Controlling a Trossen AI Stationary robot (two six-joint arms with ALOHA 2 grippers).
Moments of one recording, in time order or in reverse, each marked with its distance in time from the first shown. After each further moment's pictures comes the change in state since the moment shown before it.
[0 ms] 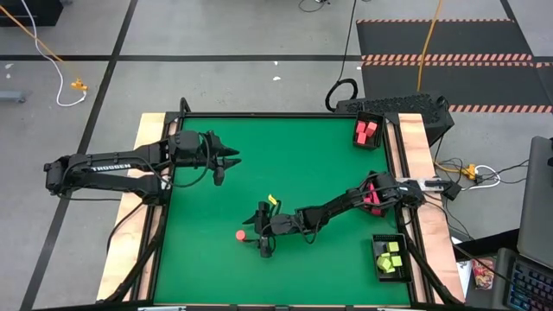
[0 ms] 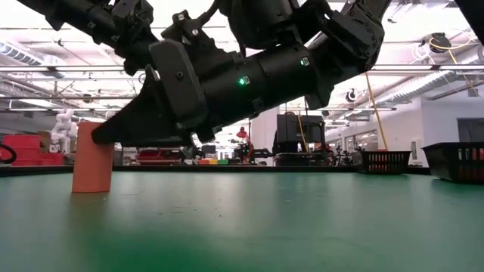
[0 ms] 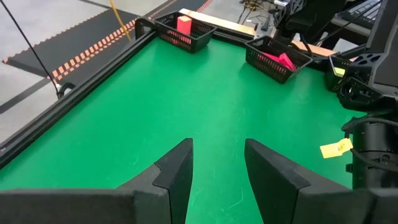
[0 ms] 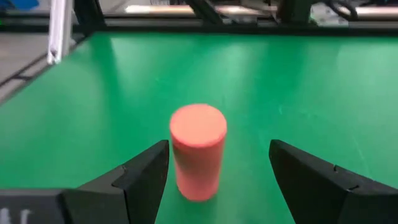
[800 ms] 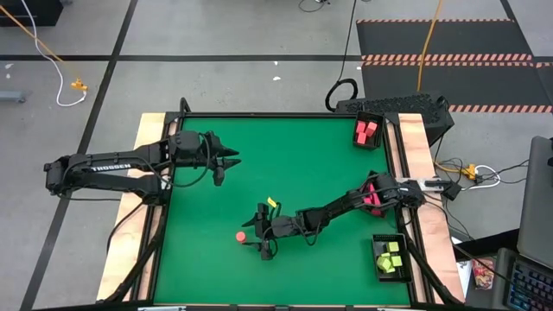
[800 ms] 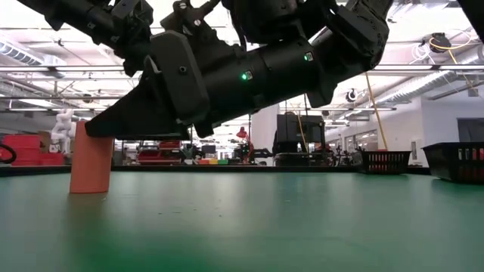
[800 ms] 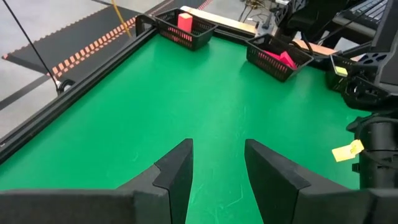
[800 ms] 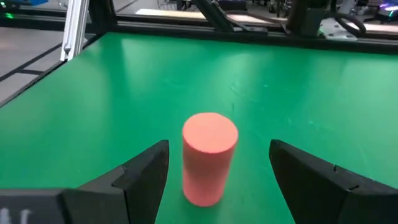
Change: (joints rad) left arm 0.000 0.000 0.000 -0.010 0.000 -0.009; right arm 0.012 0.000 0.000 0.026 -0.001 -0.056
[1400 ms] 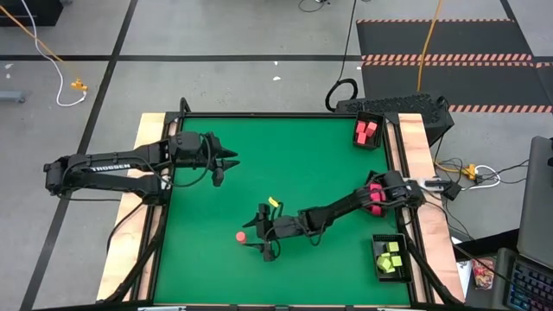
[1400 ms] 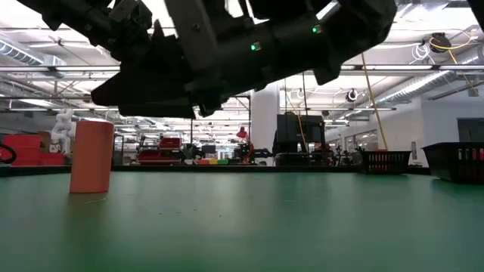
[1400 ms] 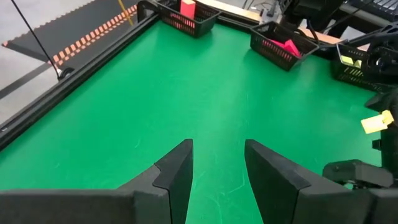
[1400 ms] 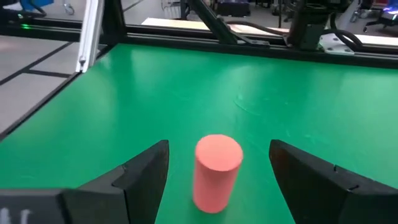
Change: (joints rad) left arm 0.000 -0.006 0.000 -0.052 -0.001 -0.009; right arm 0.014 -0.076 -0.014 -0.065 -0.002 -0.004
